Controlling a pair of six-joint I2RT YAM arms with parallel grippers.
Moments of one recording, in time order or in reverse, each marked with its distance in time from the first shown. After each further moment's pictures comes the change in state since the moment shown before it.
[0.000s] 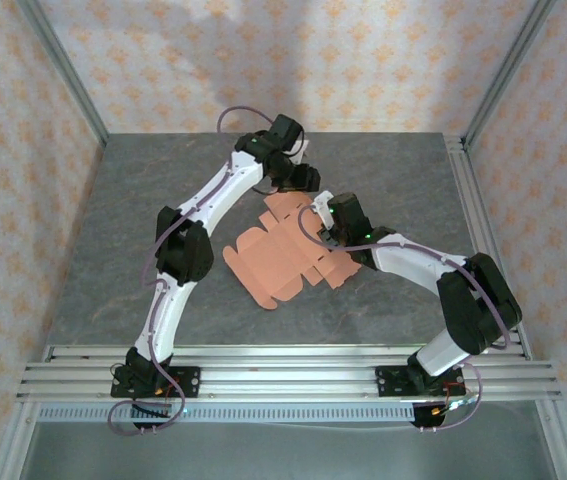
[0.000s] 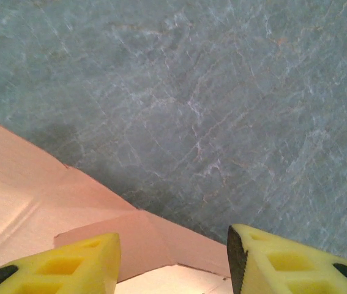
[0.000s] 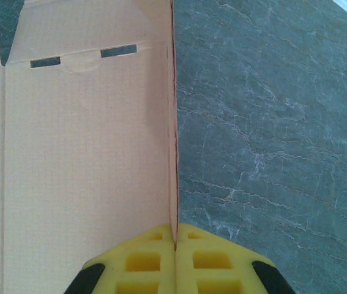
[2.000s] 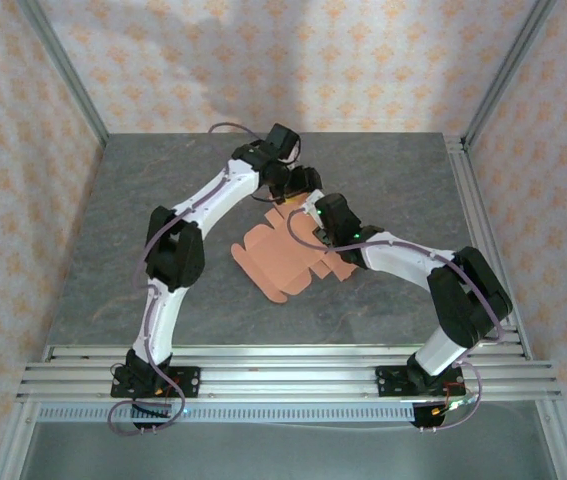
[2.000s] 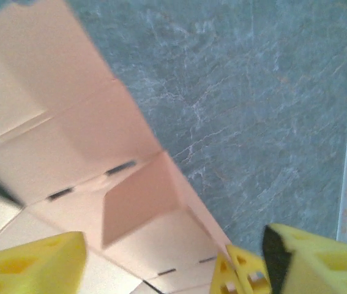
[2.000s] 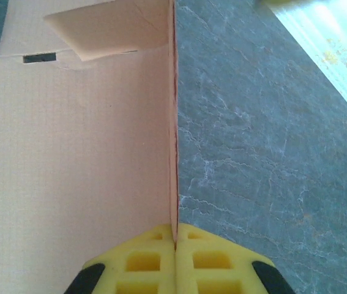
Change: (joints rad) left arm -0.007 -0.176 -0.285 0.182 -0.050 -0.322; right arm 0.045 0.058 0.049 0.012 0.219 -0.106
